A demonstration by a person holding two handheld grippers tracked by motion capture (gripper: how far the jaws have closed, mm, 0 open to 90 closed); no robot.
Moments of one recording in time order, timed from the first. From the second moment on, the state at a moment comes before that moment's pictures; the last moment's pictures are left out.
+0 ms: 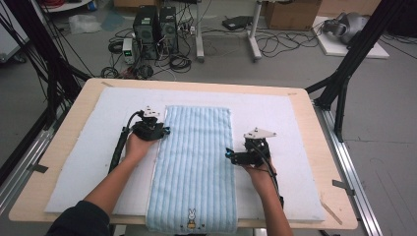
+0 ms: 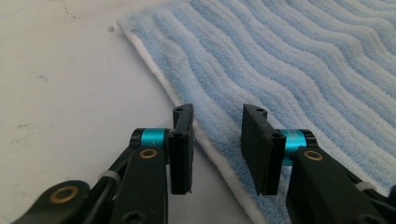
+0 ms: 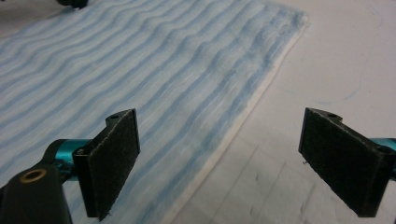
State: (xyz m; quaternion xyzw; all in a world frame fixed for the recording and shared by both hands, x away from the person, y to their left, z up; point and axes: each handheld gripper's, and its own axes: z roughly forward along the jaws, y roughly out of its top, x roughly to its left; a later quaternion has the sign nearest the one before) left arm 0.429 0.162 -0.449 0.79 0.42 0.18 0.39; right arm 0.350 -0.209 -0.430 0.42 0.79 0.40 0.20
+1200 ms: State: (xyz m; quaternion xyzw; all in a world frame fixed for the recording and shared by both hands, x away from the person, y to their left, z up) left arm 0.434 0.184 -0.434 0.73 0.46 0.11 0.50; right arm 0.422 -0.187 -0.429 0.48 0.77 0.37 0.20
